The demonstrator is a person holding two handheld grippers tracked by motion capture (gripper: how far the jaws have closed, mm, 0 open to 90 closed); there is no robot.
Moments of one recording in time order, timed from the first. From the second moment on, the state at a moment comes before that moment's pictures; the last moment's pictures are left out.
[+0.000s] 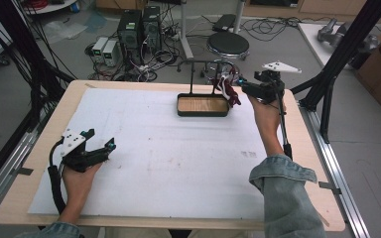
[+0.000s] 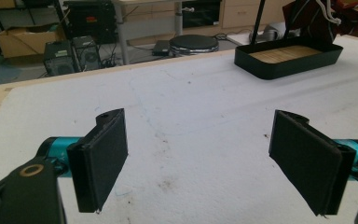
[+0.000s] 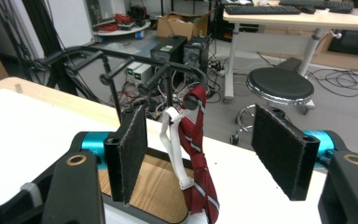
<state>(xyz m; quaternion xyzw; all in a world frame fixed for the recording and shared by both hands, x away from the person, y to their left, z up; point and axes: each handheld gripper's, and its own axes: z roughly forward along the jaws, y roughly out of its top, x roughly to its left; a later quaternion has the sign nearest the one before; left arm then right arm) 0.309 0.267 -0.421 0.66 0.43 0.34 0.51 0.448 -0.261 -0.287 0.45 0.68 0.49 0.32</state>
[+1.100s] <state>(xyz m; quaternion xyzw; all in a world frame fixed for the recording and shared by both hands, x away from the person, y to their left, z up) 0.308 0.266 -0.420 0.66 0.43 0.34 0.51 0.313 -0.286 -0.269 0.40 0.62 0.56 0.38</state>
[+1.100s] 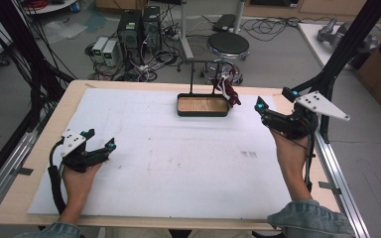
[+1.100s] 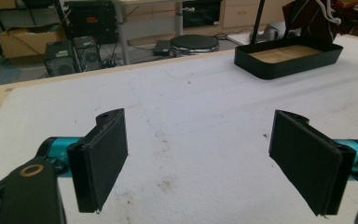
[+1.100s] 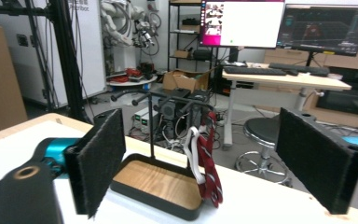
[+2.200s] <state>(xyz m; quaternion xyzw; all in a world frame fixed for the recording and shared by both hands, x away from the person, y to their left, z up) 0.308 0.266 -0.420 0.66 0.43 0.34 0.51 0.248 -0.317 -0.398 0.42 0.58 0.58 0.37</state>
